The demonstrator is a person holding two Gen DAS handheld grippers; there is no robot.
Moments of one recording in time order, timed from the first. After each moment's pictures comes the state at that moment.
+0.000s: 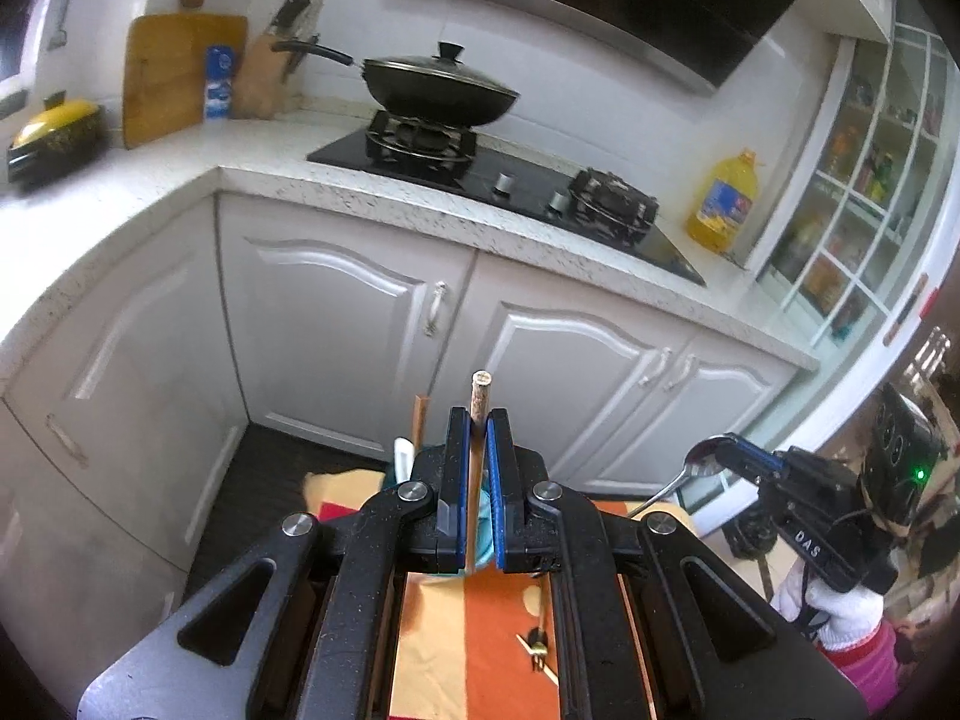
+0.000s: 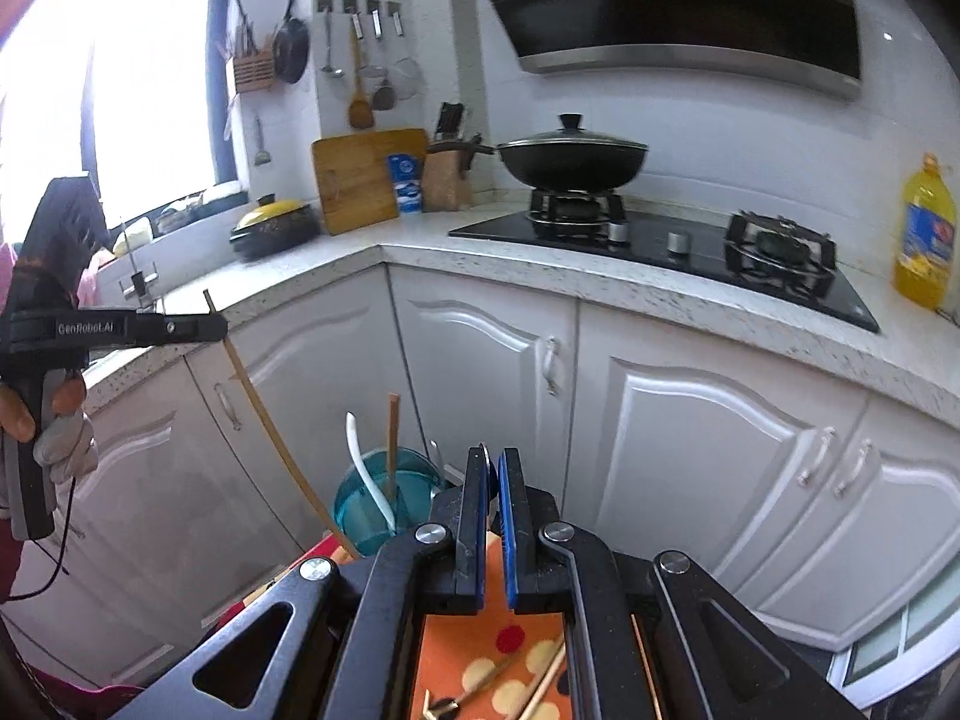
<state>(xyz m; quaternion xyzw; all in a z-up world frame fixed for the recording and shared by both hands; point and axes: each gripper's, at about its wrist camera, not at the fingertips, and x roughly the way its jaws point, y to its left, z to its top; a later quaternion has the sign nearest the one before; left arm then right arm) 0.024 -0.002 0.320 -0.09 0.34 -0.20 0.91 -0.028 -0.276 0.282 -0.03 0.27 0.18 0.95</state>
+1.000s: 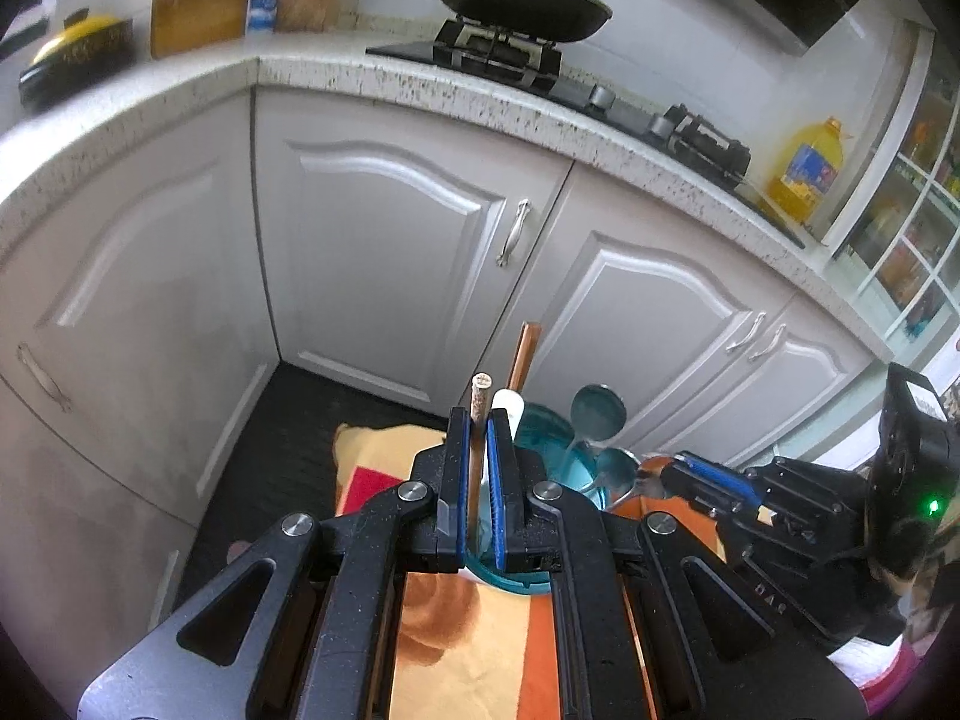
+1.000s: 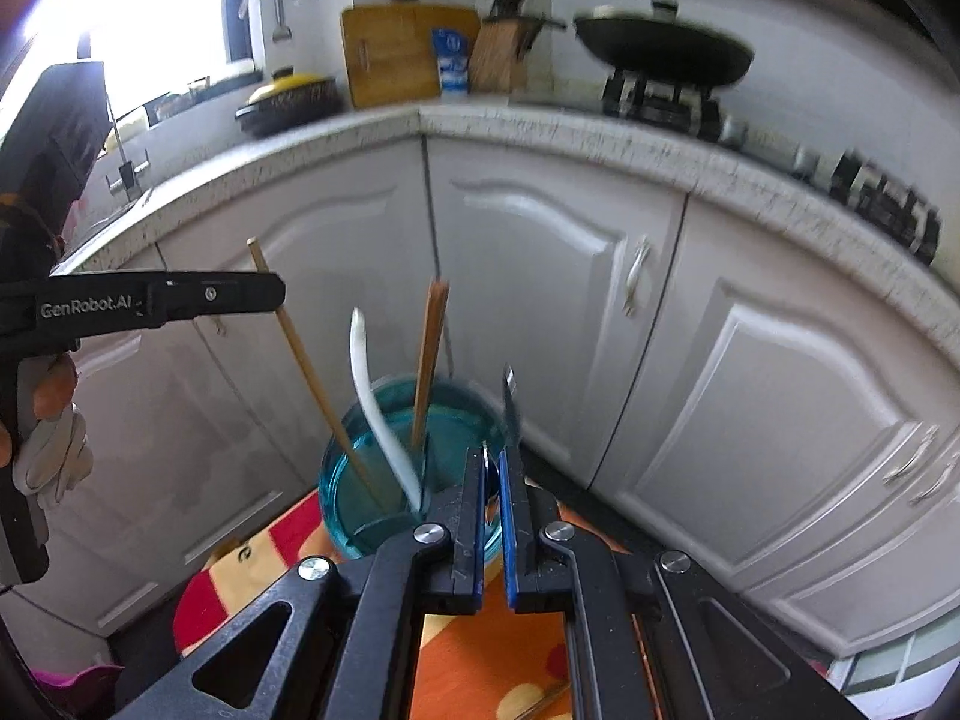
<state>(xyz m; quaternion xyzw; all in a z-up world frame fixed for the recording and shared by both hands) 0.081 -0.005 0.210 -0.09 0.41 -0.14 0.89 0.058 -0.199 0.176 -0.06 0.38 0.21 0.90</state>
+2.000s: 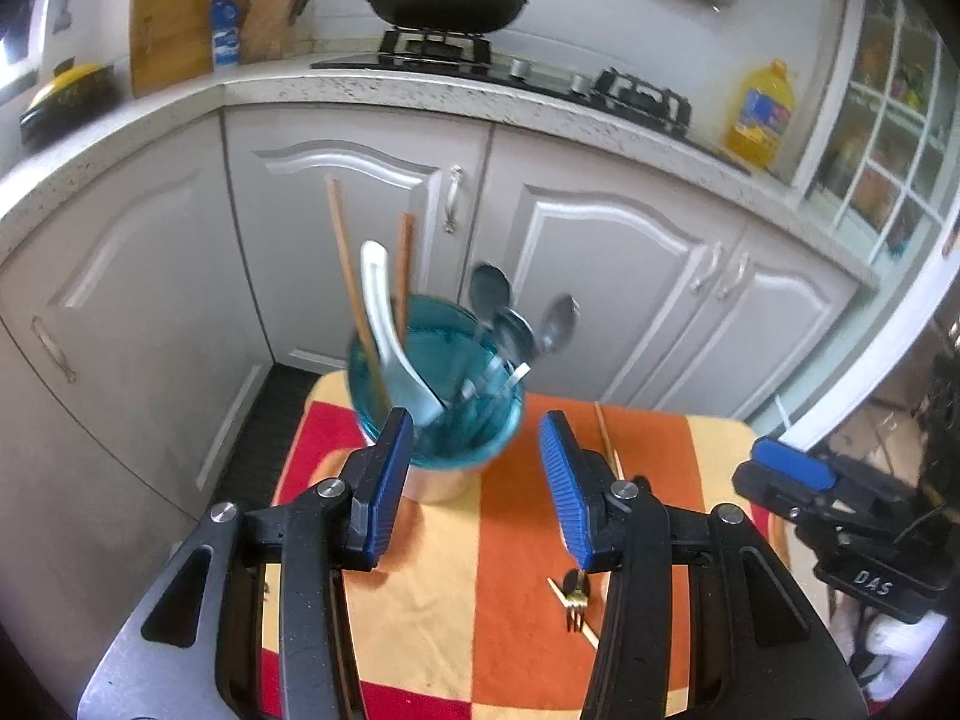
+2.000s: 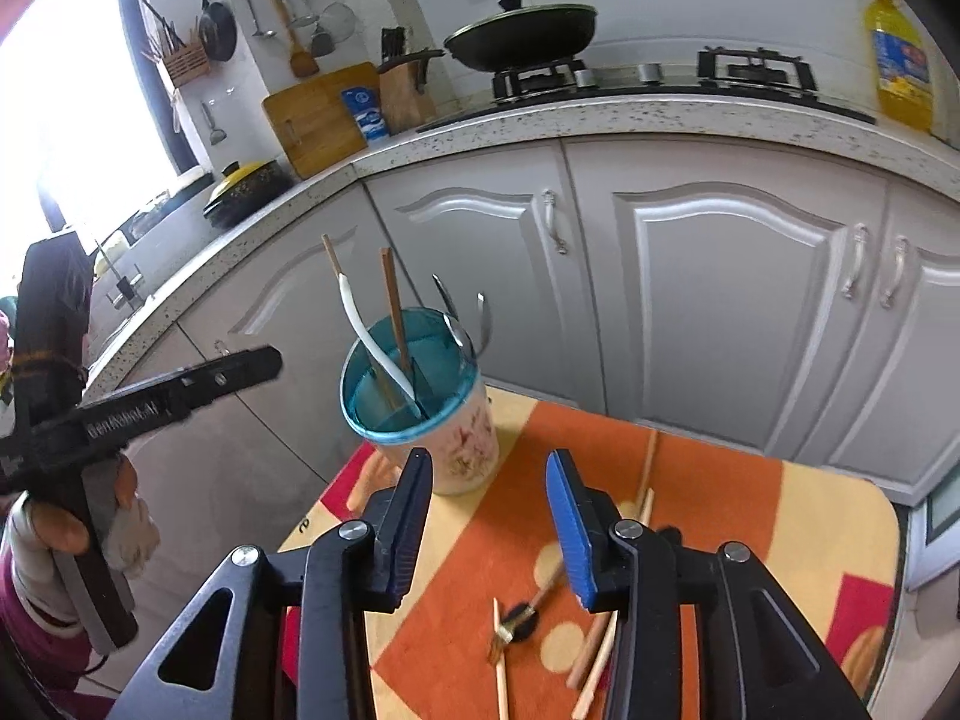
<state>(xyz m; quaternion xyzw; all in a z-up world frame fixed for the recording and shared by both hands) -0.023 -0.073 0.195 -0.03 0.39 -0.15 0.91 -0.064 -0.287 0.175 0.08 0.37 0.16 0.91</state>
